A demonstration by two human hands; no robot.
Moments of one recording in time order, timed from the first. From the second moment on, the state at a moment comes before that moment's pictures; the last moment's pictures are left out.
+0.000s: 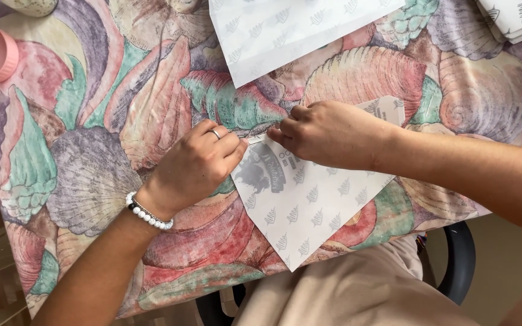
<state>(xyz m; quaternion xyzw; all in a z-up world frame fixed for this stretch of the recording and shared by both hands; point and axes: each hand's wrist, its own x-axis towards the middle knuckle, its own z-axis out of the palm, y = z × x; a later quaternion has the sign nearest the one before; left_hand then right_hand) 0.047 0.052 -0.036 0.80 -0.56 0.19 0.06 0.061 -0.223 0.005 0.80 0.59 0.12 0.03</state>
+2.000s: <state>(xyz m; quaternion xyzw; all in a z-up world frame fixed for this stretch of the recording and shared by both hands) -0.027 -0.015 -0.026 0.95 -0.26 0.10 -0.14 0.080 -0.334 -0.009 0.87 0.47 -0.04 0.11</state>
